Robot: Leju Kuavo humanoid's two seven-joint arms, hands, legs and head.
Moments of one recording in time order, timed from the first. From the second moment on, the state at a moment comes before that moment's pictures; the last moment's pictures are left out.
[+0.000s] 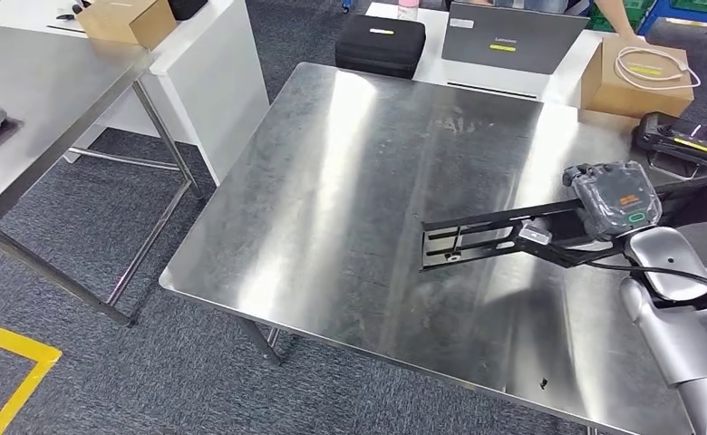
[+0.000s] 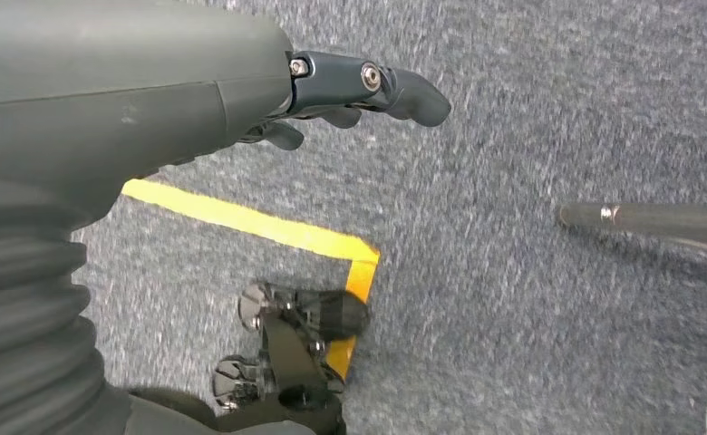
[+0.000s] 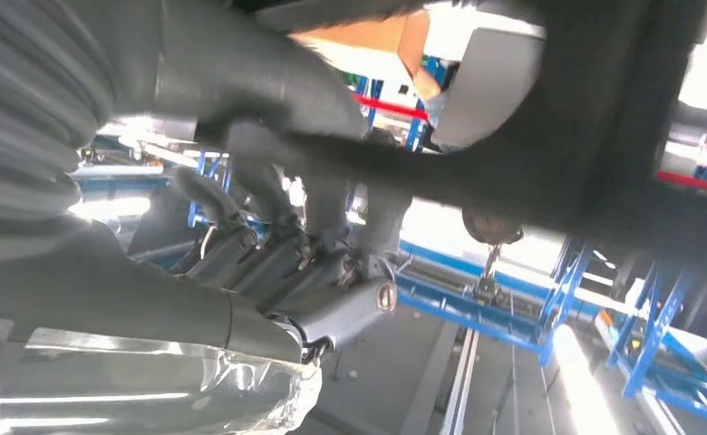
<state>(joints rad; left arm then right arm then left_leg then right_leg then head) -0.08 0.01 -0.81 -0.15 0.93 0.18 -0.55 -0.59 -0.56 0.24 -1.06 1.19 -0.29 -0.15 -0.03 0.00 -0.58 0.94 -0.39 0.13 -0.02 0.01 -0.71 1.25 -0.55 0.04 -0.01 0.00</state>
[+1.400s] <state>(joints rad) -0.08 0.00 -0.81 -0.15 0.96 0.13 -0.44 -0.63 -0.58 0.17 -0.94 1.17 -0.30 -0.13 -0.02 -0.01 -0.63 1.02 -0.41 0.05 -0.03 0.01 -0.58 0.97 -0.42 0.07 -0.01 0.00</state>
